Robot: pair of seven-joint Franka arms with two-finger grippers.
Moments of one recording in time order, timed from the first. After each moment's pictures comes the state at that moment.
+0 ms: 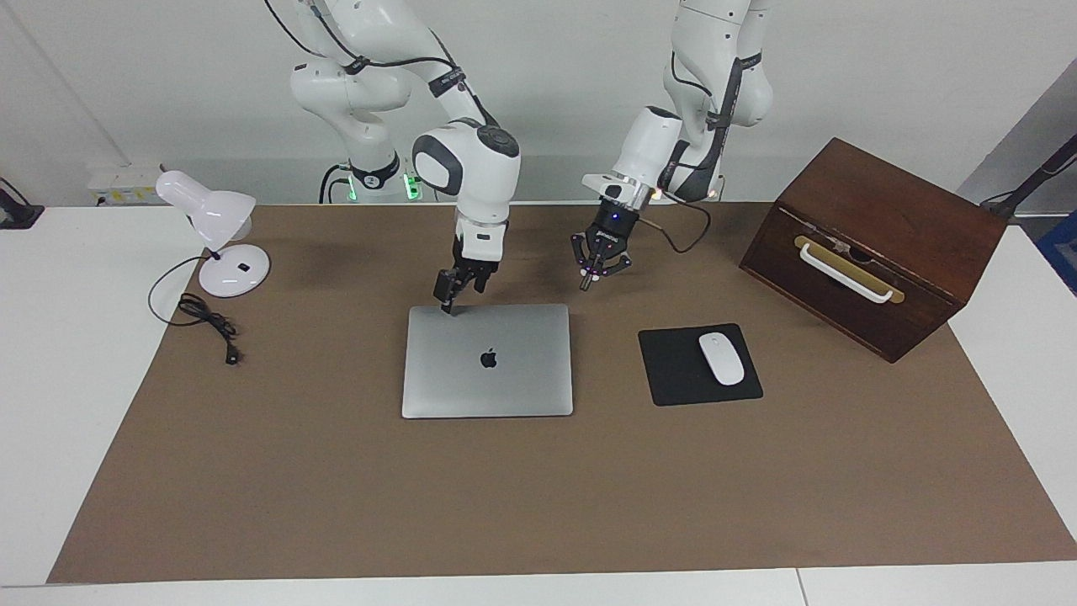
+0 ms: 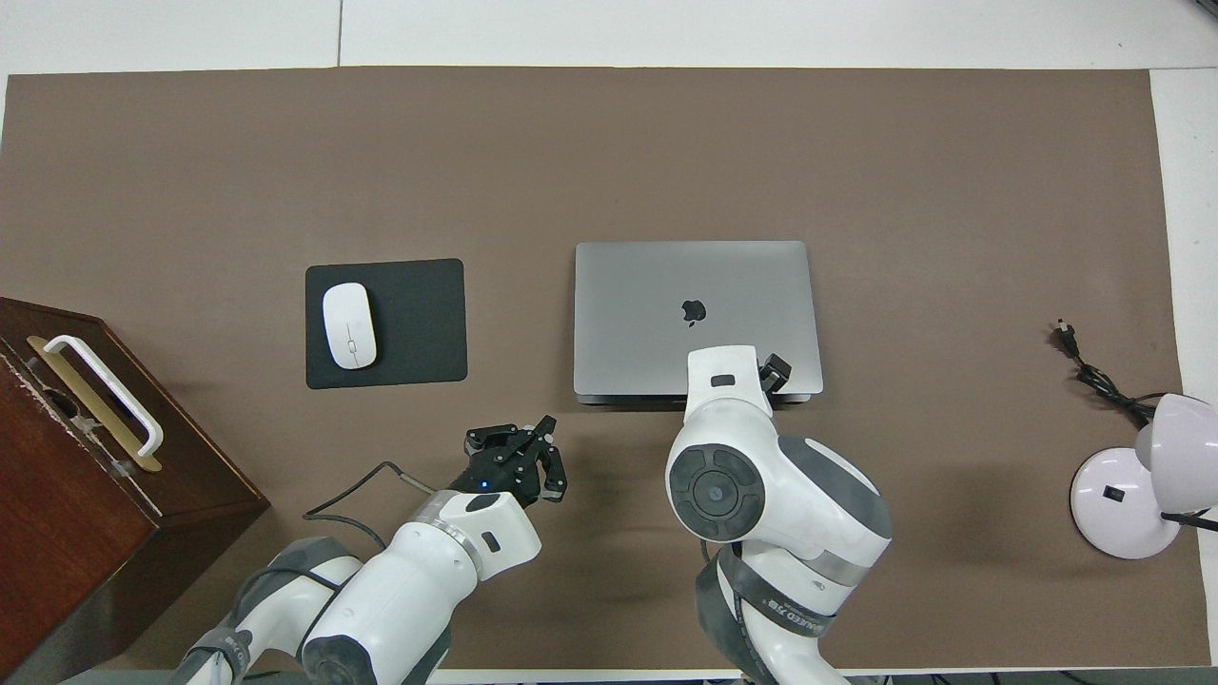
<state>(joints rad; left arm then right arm) -0.82 -0.03 0.08 -2.75 -0.07 3.46 -0.15 0.05 0.08 0.54 -2.27 -0.52 2.32 0.09</state>
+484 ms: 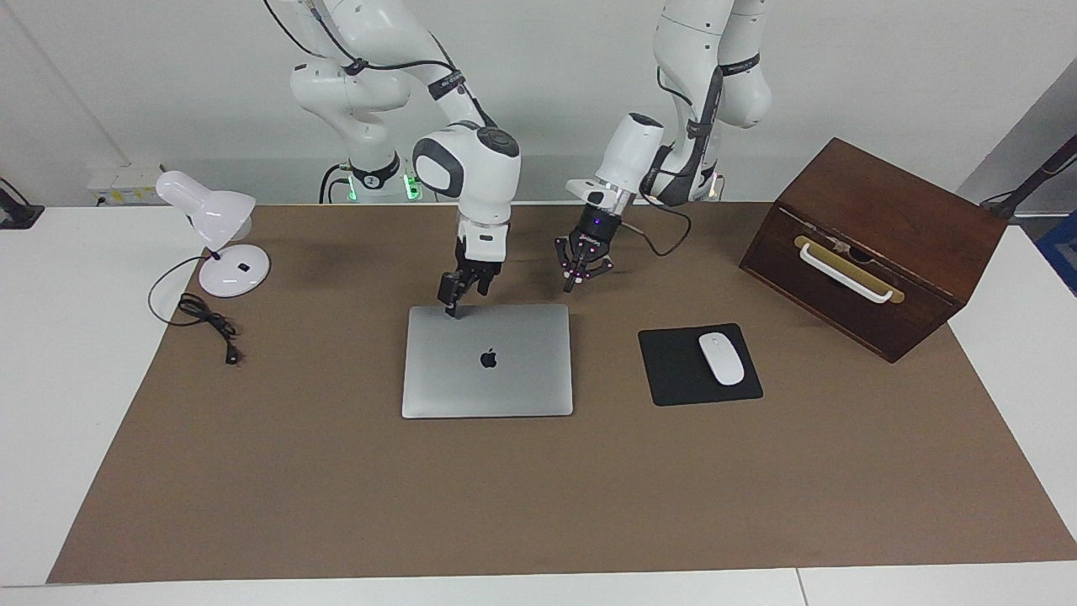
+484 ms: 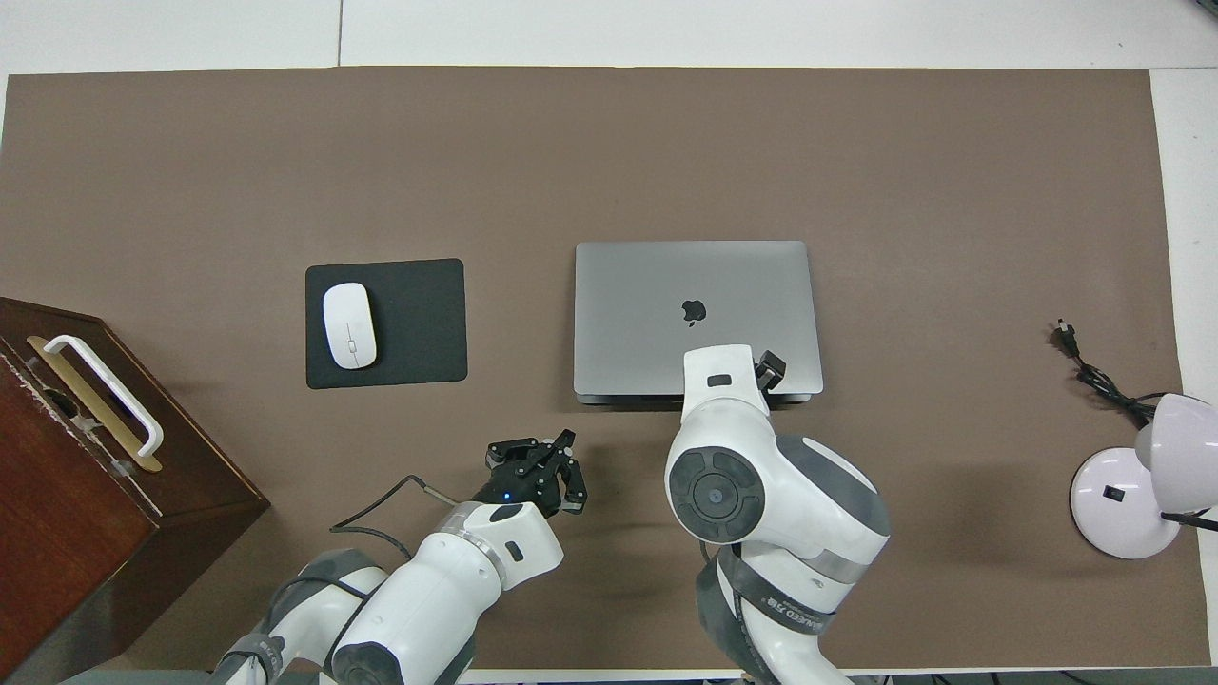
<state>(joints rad) -0.89 0.07 0.08 -2.68 -0.16 3.48 -0.15 0.05 0.09 0.54 -2.27 -0.53 2.34 0.09</state>
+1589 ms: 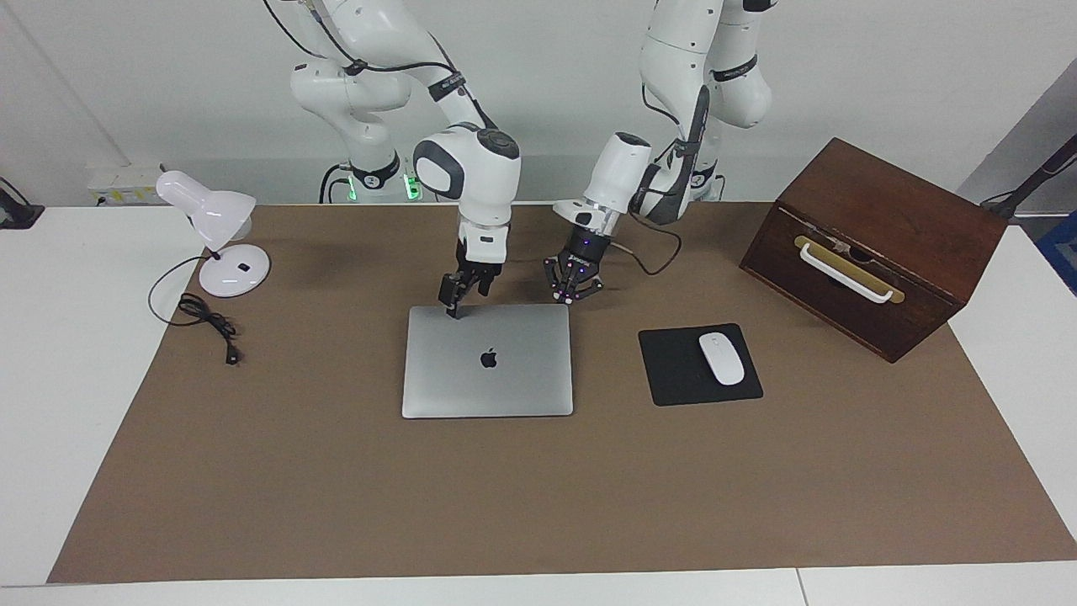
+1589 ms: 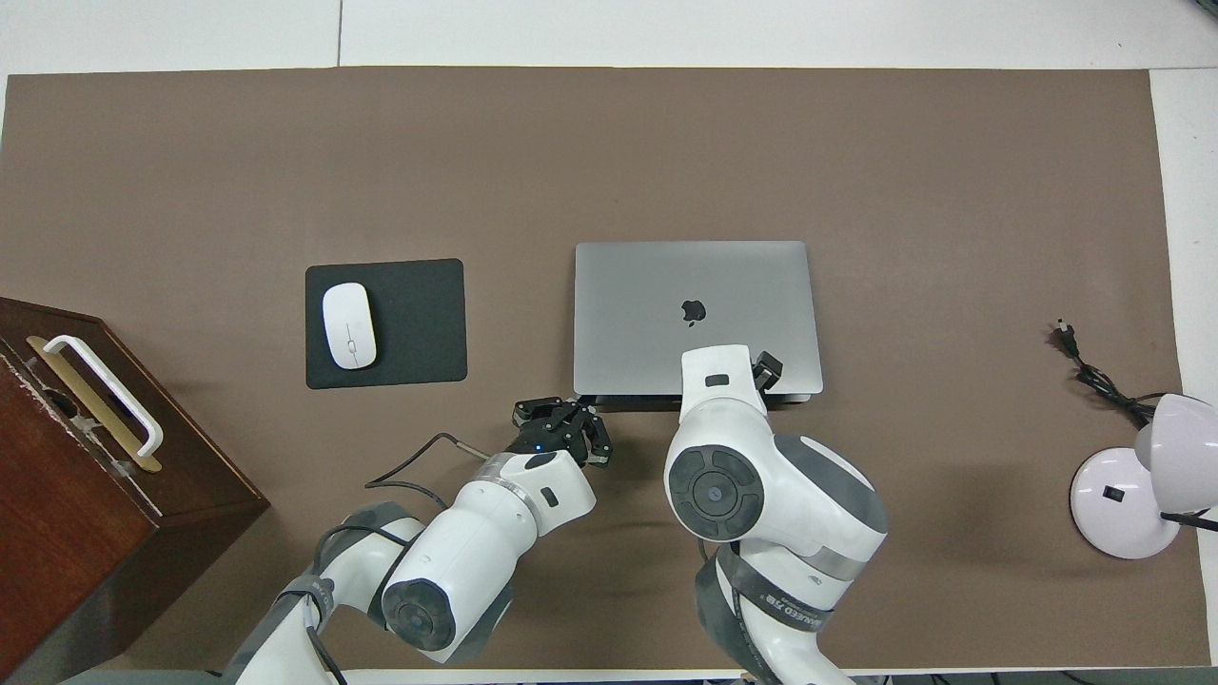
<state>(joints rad) -0.89 0.19 0.09 -2.56 -0.16 3.48 -0.15 0.05 0.10 0.54 -2.27 -0.53 2.35 0.09</state>
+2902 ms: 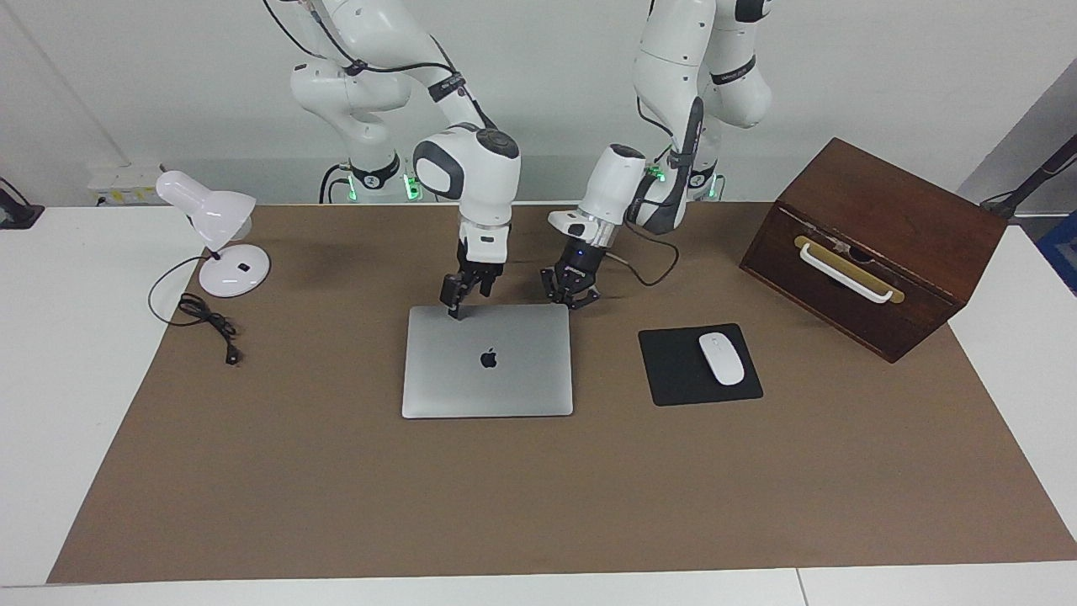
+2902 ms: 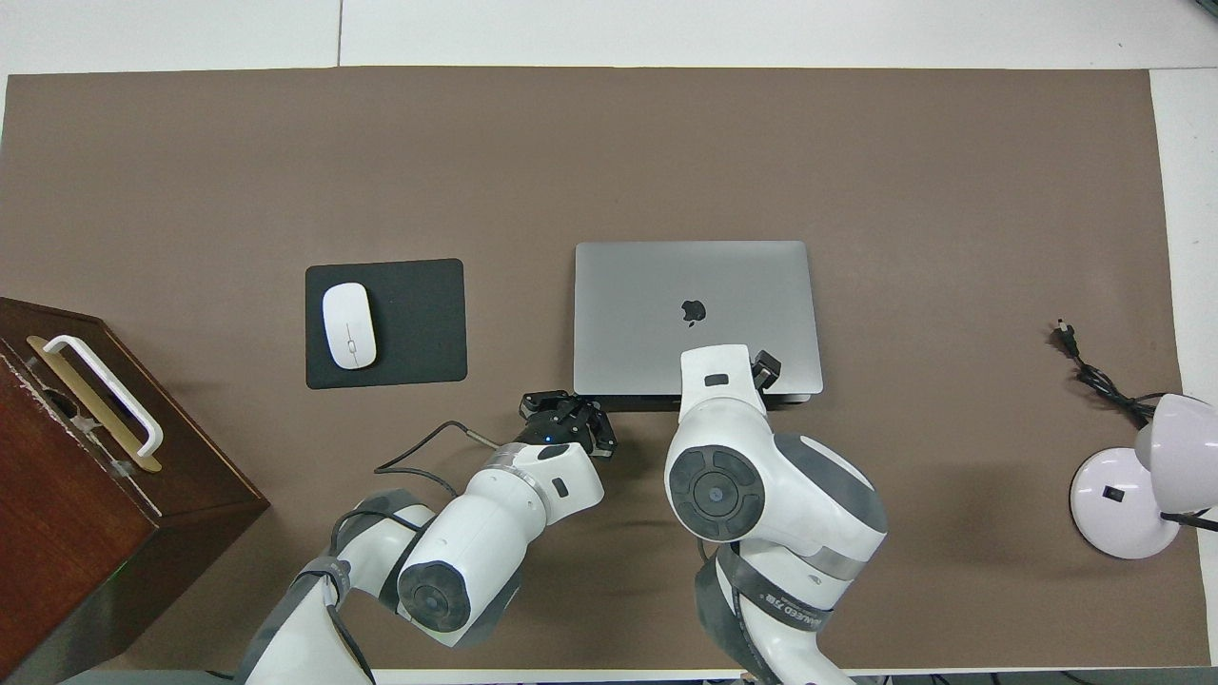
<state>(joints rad) -0.88 0.25 0.10 -2.52 -0.13 3.48 -0.10 0.05 0.10 0.54 -2.27 -0.53 2.37 0.09</state>
